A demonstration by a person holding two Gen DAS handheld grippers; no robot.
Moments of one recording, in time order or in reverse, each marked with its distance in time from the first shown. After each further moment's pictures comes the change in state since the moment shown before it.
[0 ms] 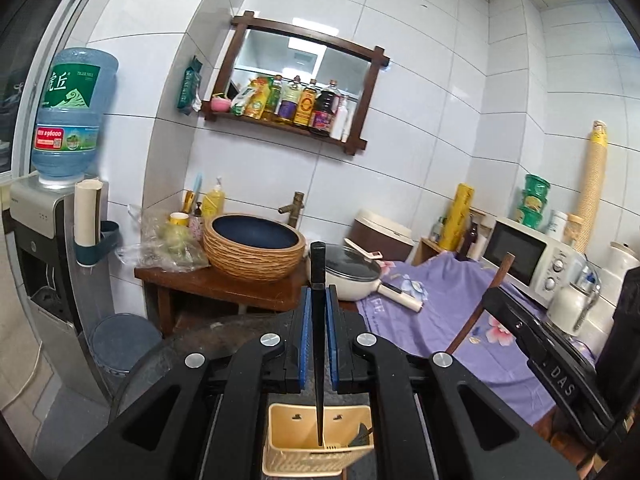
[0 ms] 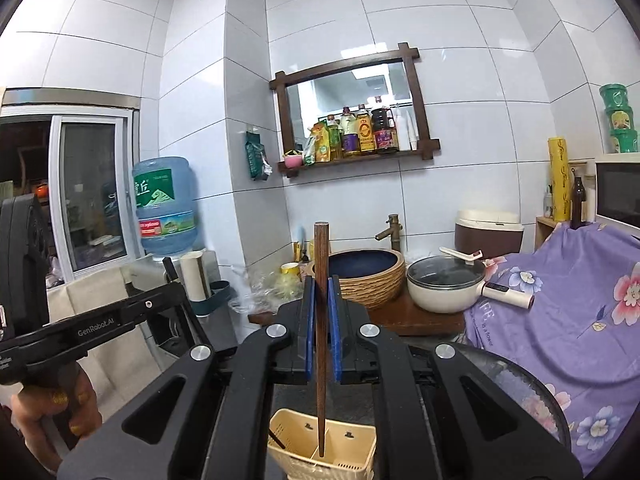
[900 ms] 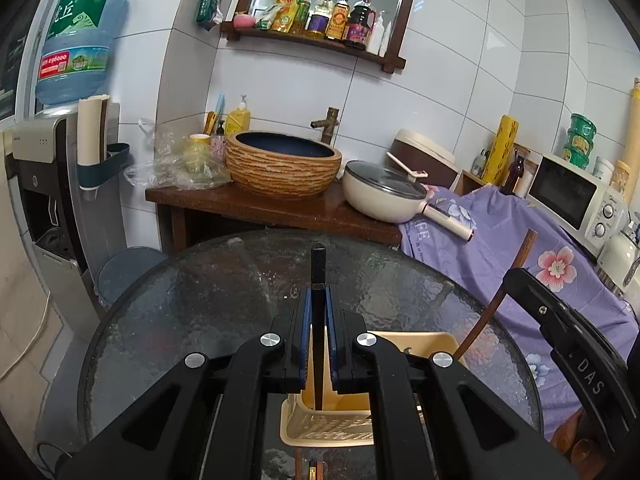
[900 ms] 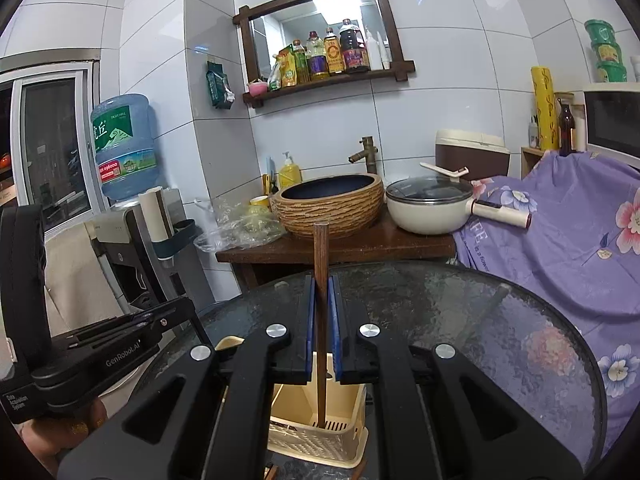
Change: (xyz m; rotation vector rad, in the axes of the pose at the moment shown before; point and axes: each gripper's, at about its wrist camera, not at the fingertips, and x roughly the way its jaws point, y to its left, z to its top) left arm 0.089 0.035 -0.110 -0.009 0.220 0.100; right arm 0.064 -0.028 -0.115 0.051 0.200 -0.081
